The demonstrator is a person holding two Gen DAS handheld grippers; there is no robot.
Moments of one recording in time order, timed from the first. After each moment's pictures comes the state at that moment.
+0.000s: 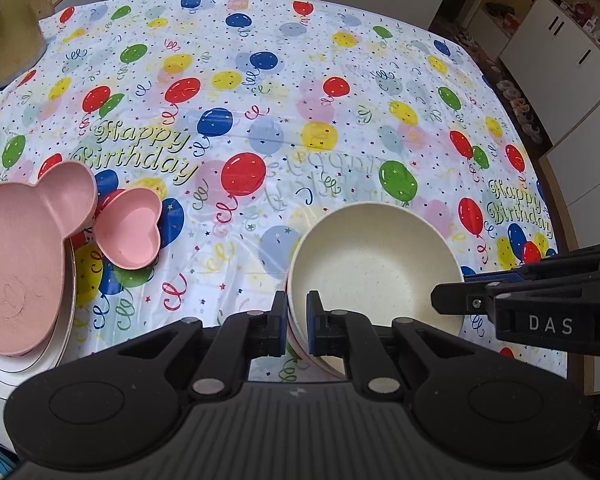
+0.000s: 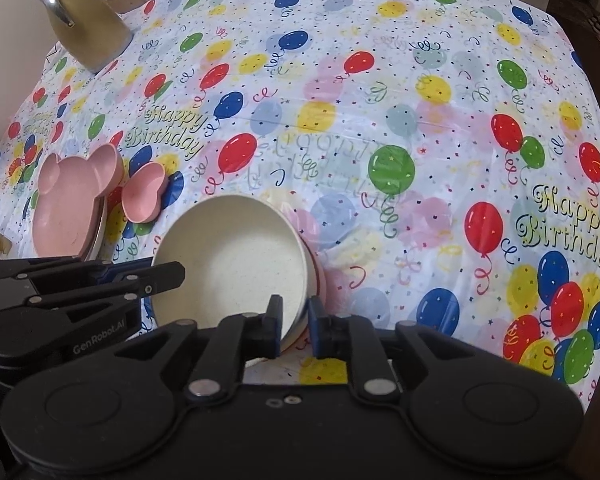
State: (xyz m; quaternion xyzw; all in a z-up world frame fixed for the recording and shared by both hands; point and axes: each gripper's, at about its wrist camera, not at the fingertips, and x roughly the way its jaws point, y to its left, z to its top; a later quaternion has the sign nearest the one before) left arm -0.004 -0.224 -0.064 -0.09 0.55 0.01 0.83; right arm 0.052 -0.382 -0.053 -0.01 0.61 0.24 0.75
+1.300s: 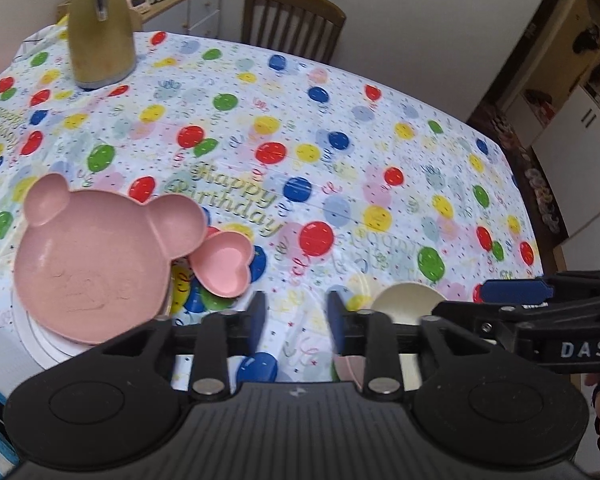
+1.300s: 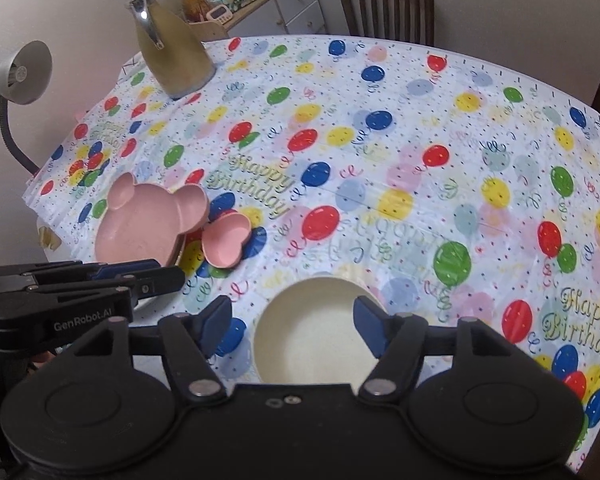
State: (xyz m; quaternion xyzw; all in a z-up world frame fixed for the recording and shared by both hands) left arm -0.043 -0.158 -0.002 -0.15 0.47 0.09 0.87; right arm 0.046 -0.337 0.011 -0.03 0.52 0.34 0.78
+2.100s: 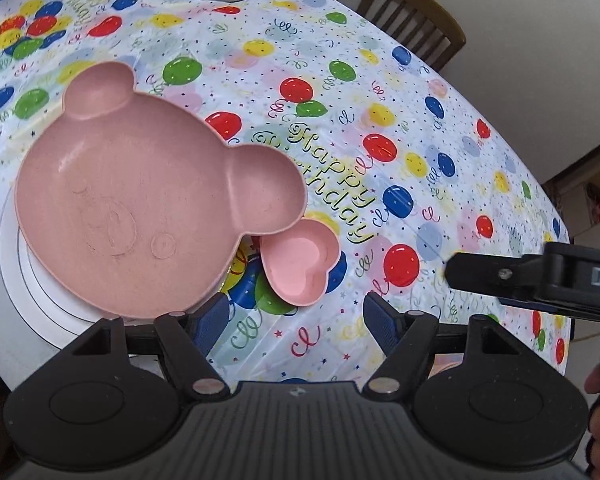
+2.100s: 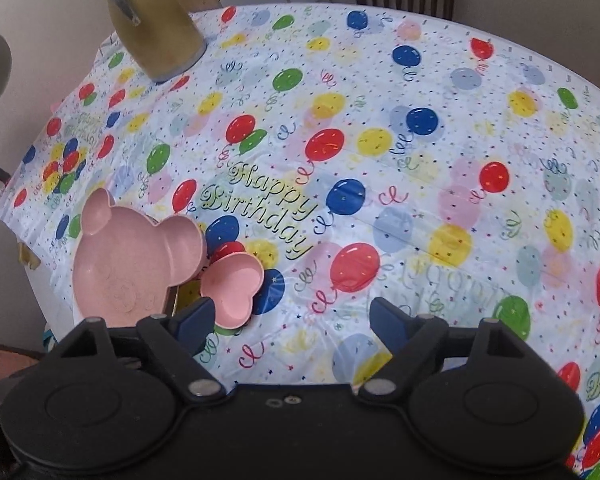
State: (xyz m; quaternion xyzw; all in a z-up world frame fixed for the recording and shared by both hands) left arm -0.031 -0.092 -0.077 -0.31 0.46 0.20 0.81; right arm 0.117 -0.238 -0.036 -0.06 0.58 0.32 0.75
